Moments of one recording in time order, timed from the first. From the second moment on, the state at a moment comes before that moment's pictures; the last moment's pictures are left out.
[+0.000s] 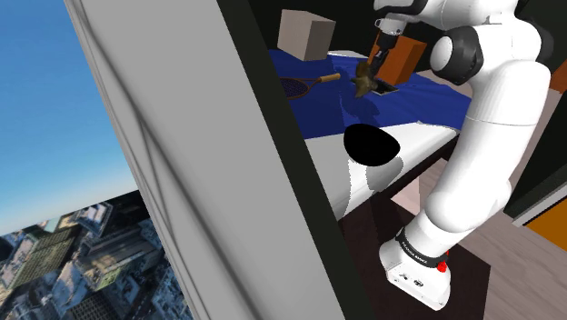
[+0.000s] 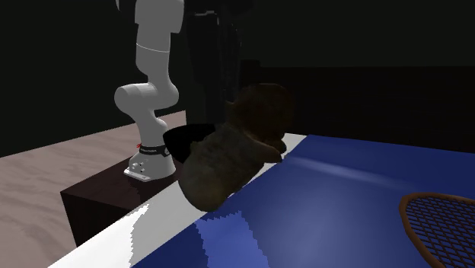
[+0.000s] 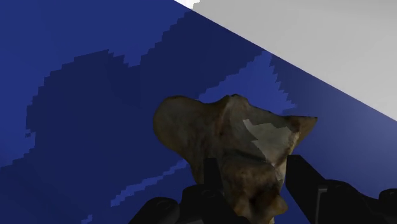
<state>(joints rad) -0.29 0.34 -0.54 -1.37 0.15 1.69 -0.95</state>
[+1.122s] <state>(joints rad) -0.15 -0.12 -0.49 -1.79 -0.09 1.70 -0.76</state>
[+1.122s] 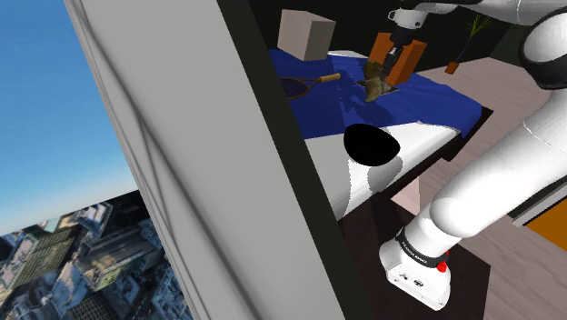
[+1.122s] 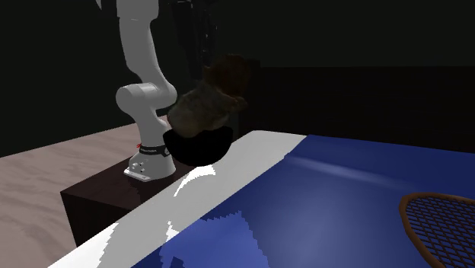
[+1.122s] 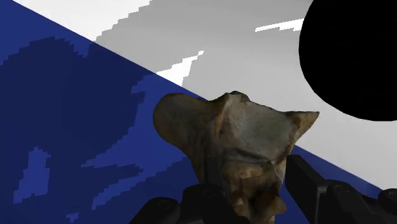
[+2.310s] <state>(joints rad) -0.18 -0.81 -0.23 -2.33 -0.20 1.55 -0.48</state>
